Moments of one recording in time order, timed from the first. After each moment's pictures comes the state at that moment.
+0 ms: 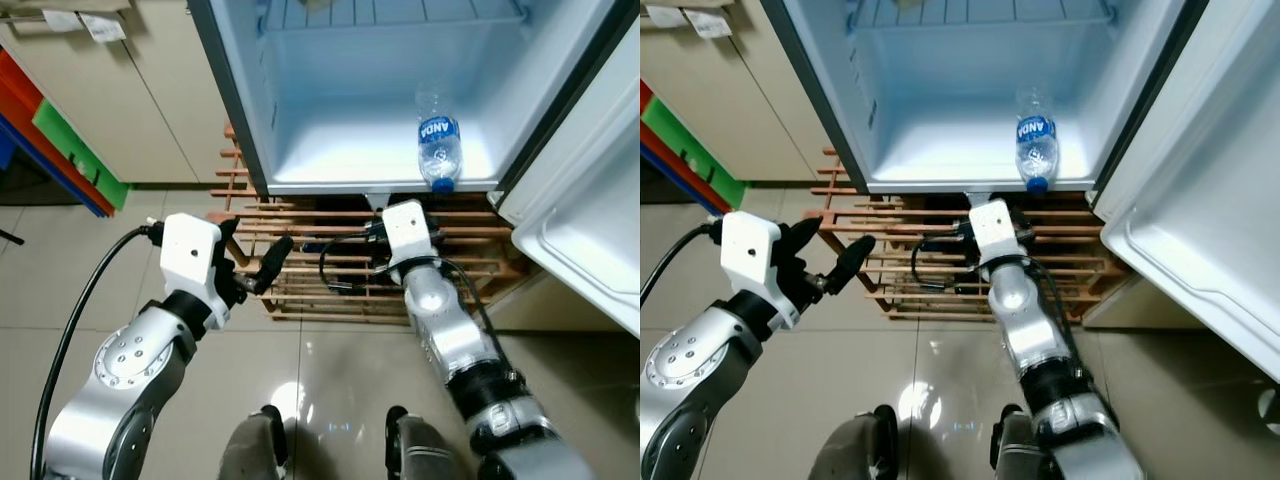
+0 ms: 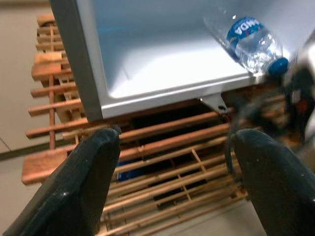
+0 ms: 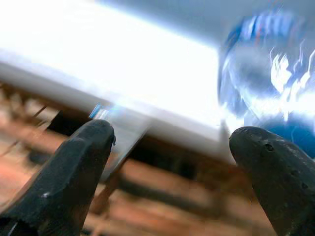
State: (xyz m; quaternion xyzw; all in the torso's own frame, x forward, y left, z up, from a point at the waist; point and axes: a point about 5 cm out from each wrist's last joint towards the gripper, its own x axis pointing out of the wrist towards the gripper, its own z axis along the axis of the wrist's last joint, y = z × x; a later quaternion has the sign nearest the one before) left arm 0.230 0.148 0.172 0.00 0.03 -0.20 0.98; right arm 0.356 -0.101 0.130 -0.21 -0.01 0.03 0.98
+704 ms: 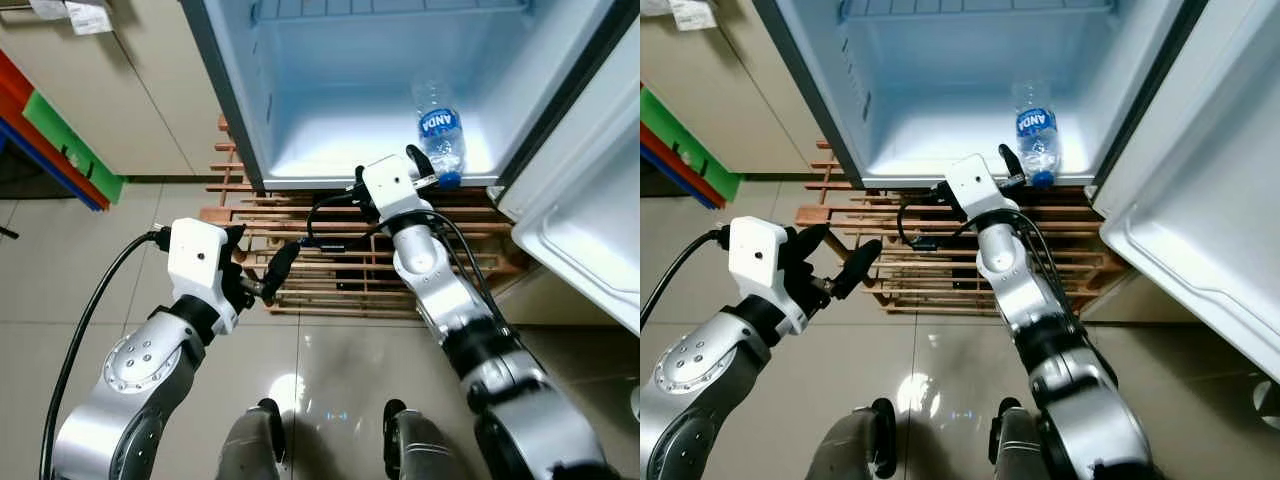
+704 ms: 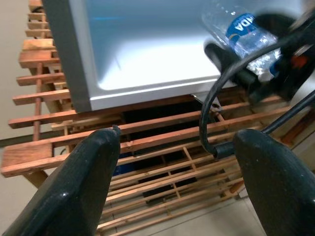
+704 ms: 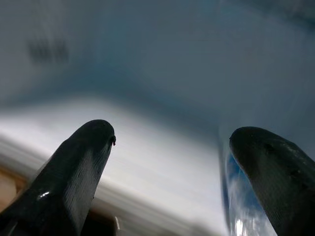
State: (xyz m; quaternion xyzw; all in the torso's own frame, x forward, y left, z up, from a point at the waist) left arm 0.233 0.138 0.171 -0.02 0.03 -0.21 0.98; right arm 0.348 -0.069 0.171 -0.20 -0.16 0.07 0.96
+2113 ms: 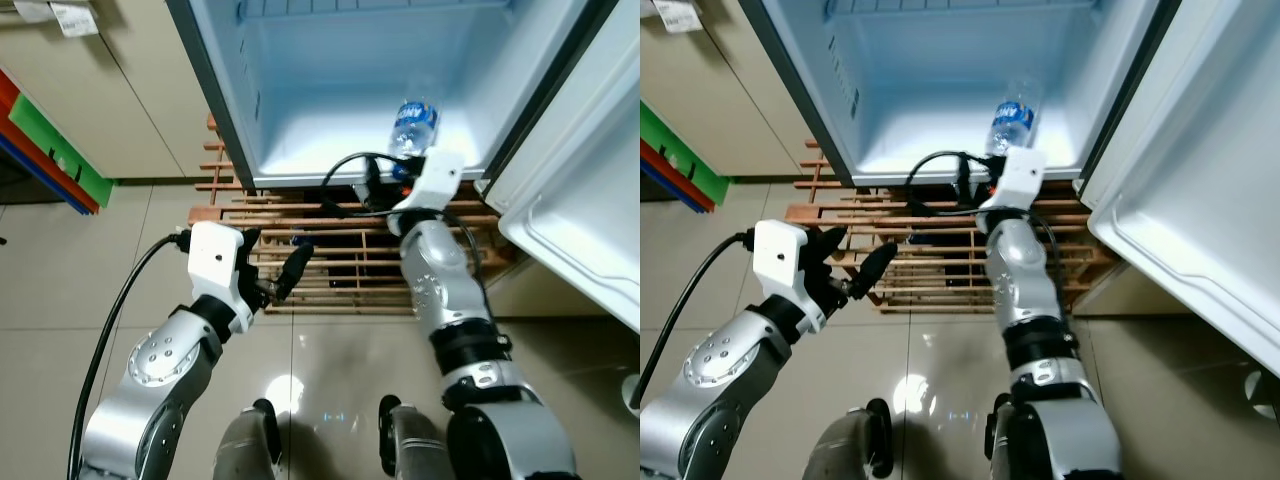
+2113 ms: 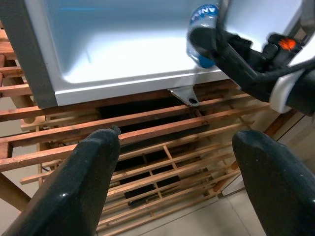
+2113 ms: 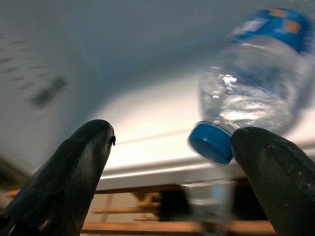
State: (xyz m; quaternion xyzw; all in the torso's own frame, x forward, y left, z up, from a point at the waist) left arm 0.239 0.128 0.159 -0.03 0.03 -0.22 0.97; right arm 0.366 -0.067 0.160 0.15 -0.03 0.12 0.98
